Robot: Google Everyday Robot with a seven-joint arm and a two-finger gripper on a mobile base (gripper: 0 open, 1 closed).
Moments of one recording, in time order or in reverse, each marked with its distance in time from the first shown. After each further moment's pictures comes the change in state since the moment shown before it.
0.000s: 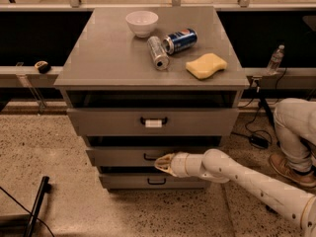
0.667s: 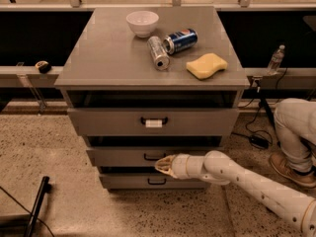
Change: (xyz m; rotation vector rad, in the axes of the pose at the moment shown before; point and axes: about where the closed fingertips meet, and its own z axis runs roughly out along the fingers) arm -0.001 0.004 0.002 -0.009 -0.022 -0.002
